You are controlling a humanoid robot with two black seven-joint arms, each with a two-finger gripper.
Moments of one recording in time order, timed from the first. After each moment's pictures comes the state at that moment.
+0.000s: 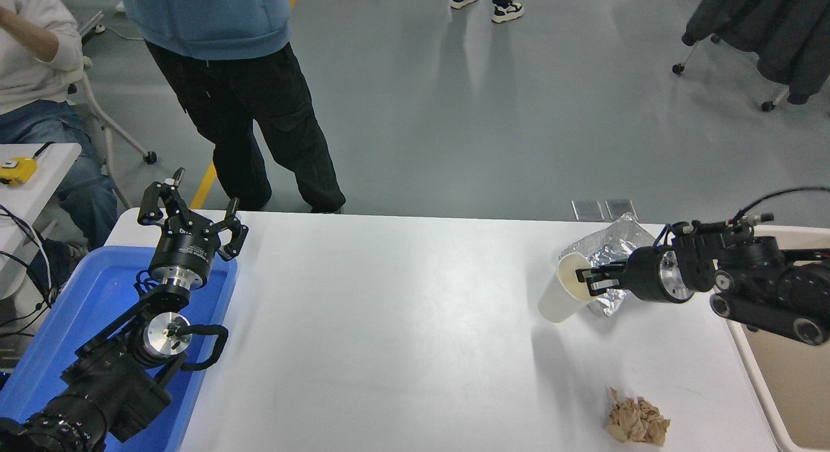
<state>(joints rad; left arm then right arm) -0.54 0.25 -1.02 -0.53 0.17 -0.43 -0.57 1.32 -0.73 -0.41 1.17 -1.23 0.09 0.23</state>
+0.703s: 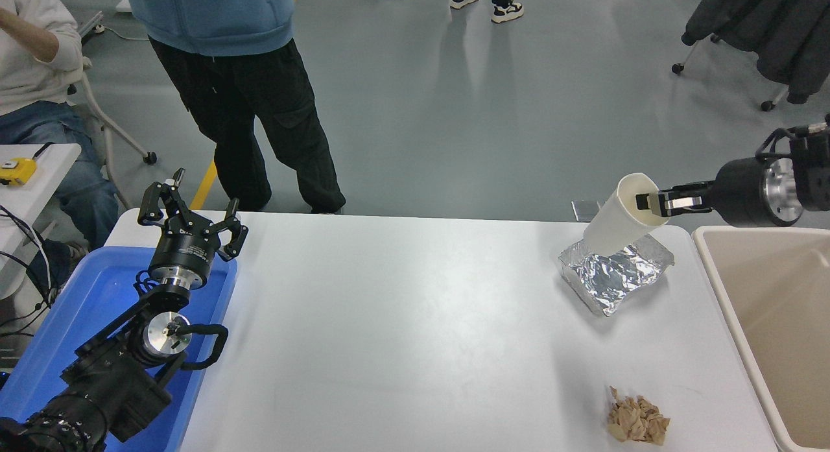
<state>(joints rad) -0.54 0.25 -1.02 -0.53 0.17 -0.43 -0.57 1.61 -1.00 -0.40 1.37 -1.20 0.30 0.23</state>
